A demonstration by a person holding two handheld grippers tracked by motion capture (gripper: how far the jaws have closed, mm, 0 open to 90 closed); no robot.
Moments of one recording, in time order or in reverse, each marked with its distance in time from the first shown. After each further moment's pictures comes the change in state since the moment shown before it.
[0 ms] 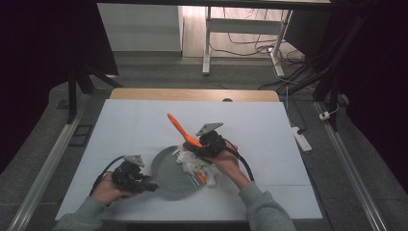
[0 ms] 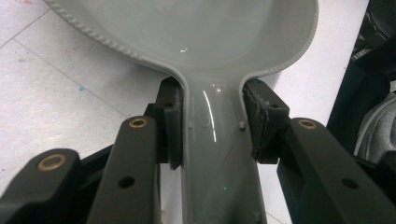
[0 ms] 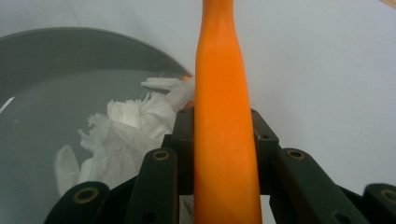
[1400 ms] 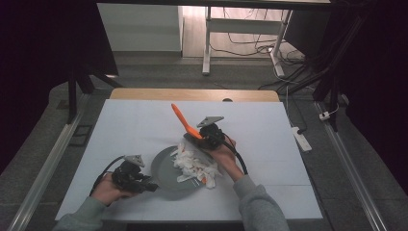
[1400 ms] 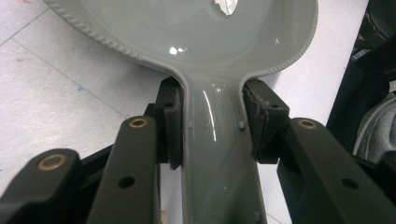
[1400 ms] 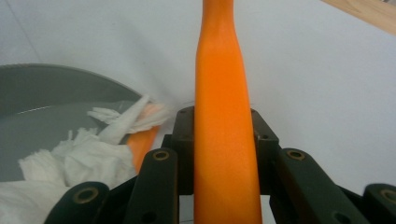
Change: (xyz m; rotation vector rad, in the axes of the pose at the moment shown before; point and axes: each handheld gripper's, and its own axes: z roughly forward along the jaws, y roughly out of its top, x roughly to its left) left arm 0.000 0.000 0.000 0.000 -0.001 -0.001; right arm -0.021 0.009 0.017 -0.040 -0.053 0.070
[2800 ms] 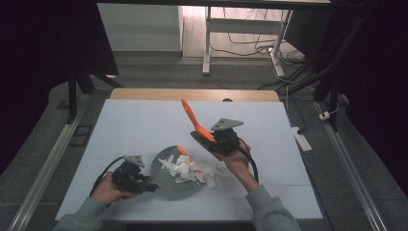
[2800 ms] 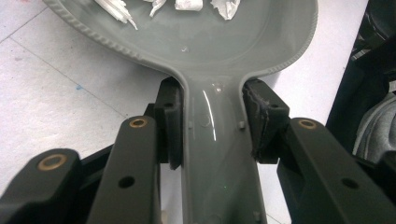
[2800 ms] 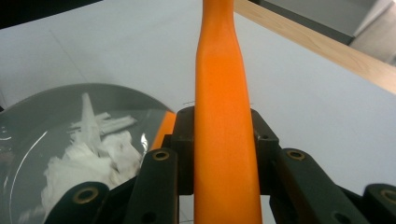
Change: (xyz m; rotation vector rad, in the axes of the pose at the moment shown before) left arm -0.001 0.000 0.000 -0.001 -0.002 -0.003; right arm 0.009 -0.011 -0.078 -0.131 -0.052 0.029
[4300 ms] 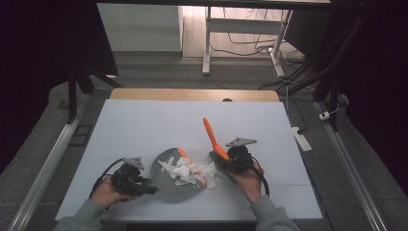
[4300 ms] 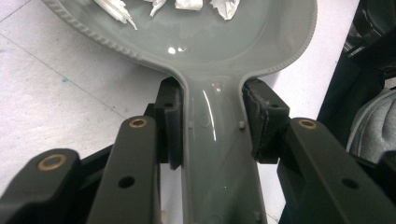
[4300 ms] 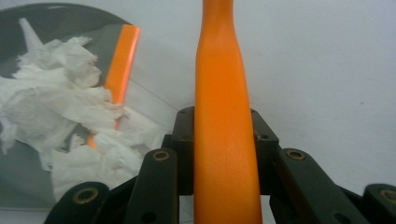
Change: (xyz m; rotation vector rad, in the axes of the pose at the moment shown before) left arm -0.007 -0.003 -0.001 0.006 -0.003 0.005; right arm 0.006 -0.060 -0.016 0.171 -0.084 0.194
